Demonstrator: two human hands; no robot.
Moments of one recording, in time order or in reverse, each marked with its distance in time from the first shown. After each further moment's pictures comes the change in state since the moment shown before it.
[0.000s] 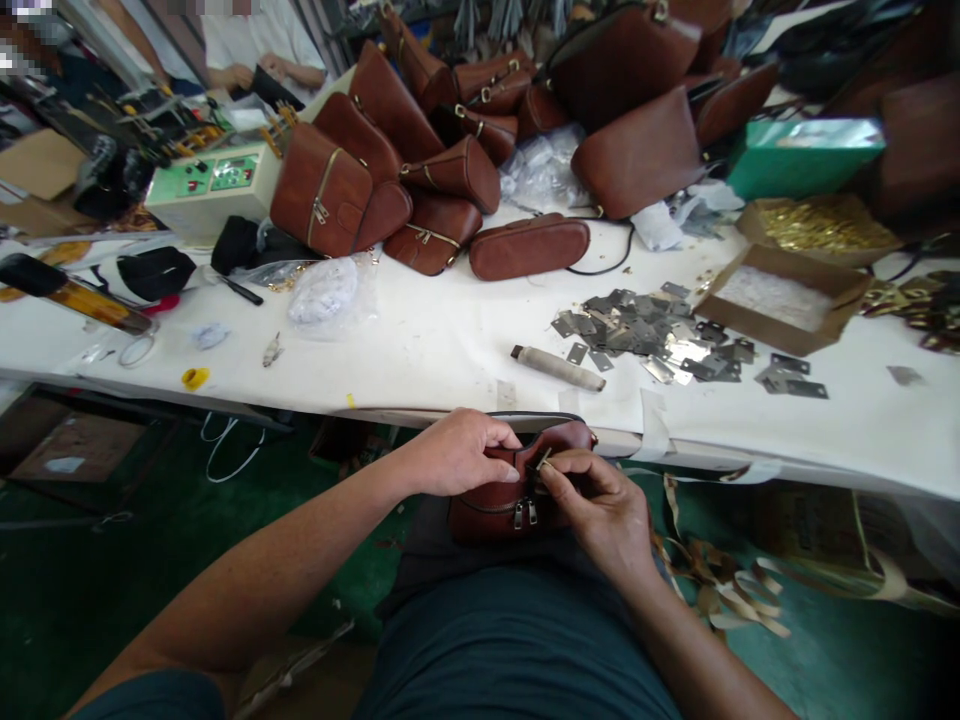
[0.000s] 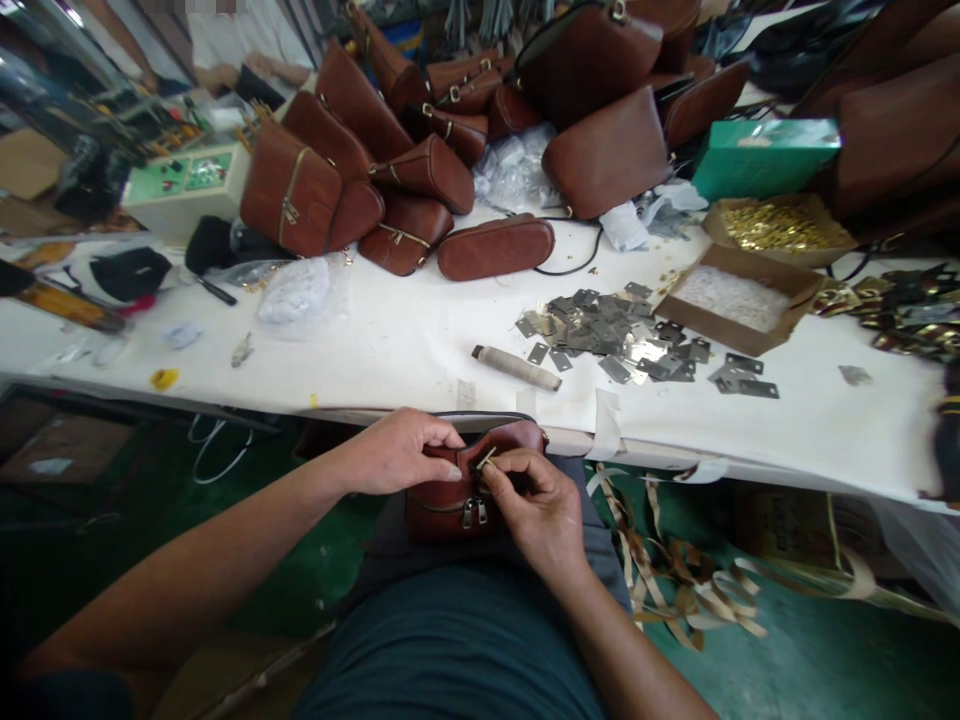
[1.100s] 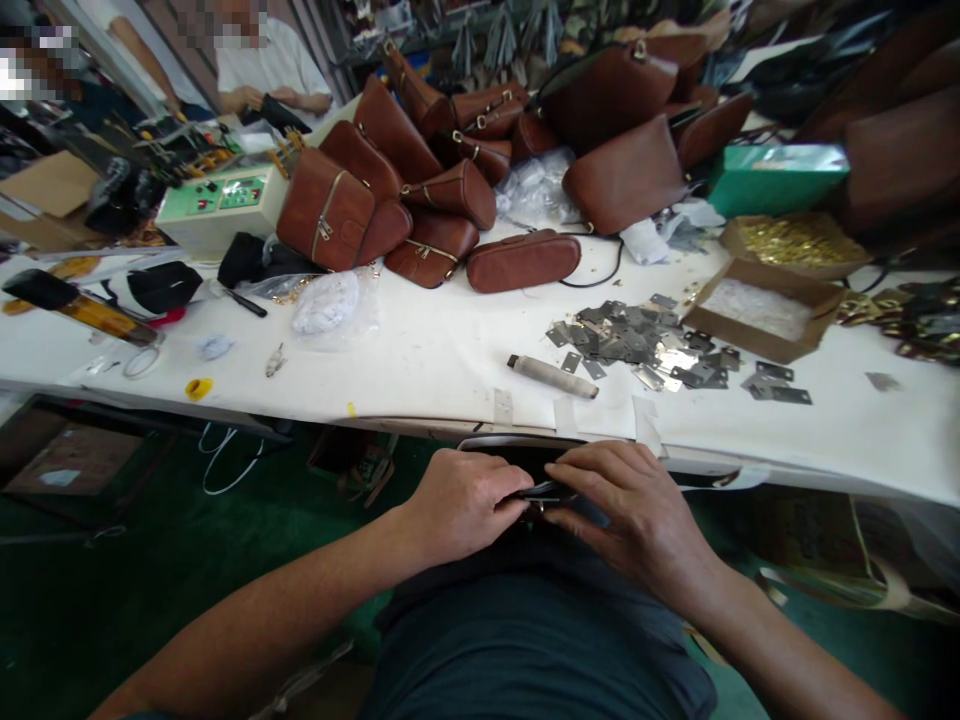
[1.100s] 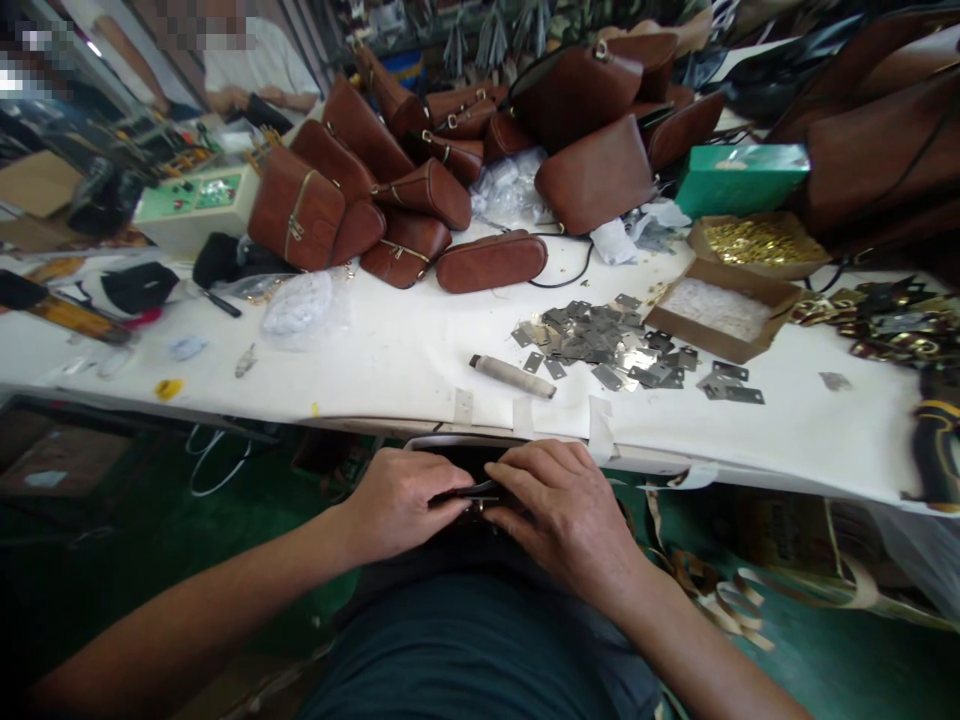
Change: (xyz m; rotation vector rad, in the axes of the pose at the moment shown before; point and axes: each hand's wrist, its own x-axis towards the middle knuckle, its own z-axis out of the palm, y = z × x) left_hand -0.024 -0.008 0.050 0.550 0.435 0.406; right_hand 0.023 -0.032 -0.057 -0.647 -0.350 -0.652
